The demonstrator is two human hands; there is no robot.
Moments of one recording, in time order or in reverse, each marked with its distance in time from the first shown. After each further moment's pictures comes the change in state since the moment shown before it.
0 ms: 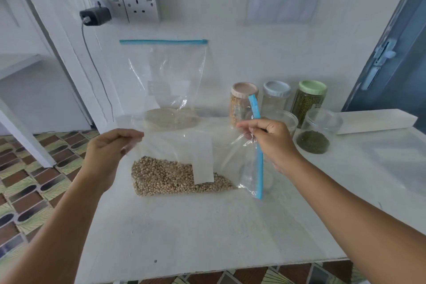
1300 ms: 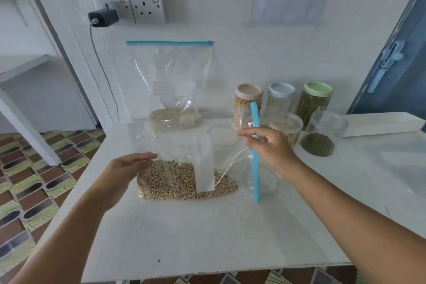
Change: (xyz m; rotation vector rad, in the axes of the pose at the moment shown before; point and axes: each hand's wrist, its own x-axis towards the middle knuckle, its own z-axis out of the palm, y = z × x) left_hand -0.015 -0.045 -0.020 0.043 -0.217 -0.250; right_hand -0.003 0.014 0.003 -0.018 -0.152 -0.010
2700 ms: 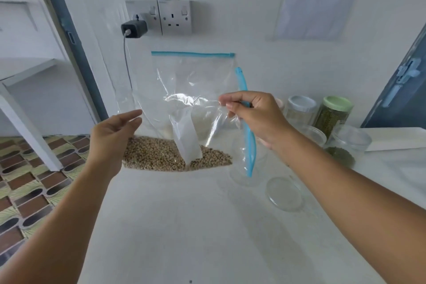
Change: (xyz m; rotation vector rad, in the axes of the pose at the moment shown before) left_hand 0.032 0.090 -0.043 -0.039 0.383 0.315; right_hand 0.063 -0.117 0.080 0.047 -0.050 -0.160
